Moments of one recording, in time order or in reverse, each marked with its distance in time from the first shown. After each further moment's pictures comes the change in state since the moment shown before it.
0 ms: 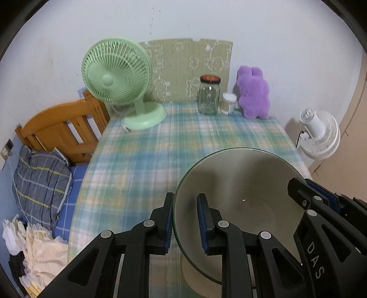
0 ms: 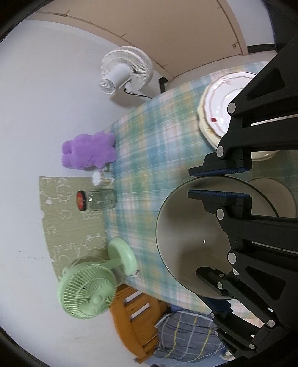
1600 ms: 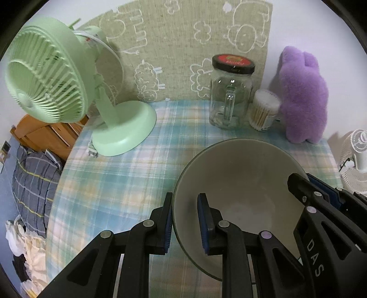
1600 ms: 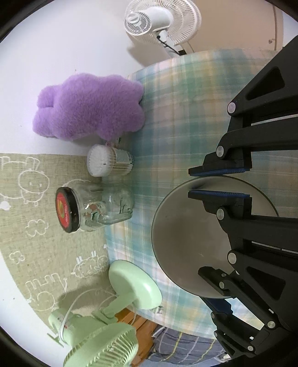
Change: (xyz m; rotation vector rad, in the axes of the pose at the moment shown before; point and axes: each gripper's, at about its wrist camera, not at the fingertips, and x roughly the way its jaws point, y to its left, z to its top) left arm 0.201 -0.042 0.145 -0.065 0.116 0.131; right arm 0.231 -0.024 0.157 -0.105 0.113 0.123
